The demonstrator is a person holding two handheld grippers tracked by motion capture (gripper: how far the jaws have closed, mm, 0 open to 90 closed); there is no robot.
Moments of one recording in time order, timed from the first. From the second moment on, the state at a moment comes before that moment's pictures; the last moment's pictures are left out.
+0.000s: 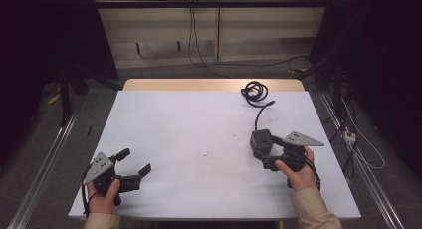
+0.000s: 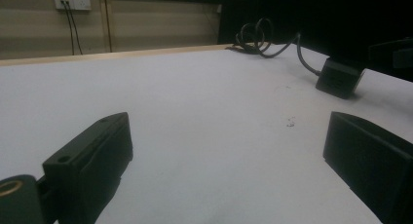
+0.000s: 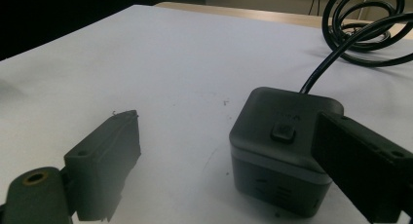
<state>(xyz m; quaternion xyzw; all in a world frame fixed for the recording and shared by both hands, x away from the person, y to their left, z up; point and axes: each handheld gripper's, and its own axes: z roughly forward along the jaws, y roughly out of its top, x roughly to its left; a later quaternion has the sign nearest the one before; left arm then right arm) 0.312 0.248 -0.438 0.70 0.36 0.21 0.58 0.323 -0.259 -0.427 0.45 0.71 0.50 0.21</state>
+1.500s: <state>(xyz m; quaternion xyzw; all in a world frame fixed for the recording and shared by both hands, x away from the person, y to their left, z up) 0.312 0.250 -0.438 0.70 0.36 0.21 0.58 0.294 -0.277 -0.439 0.43 0.71 0.52 0.22</state>
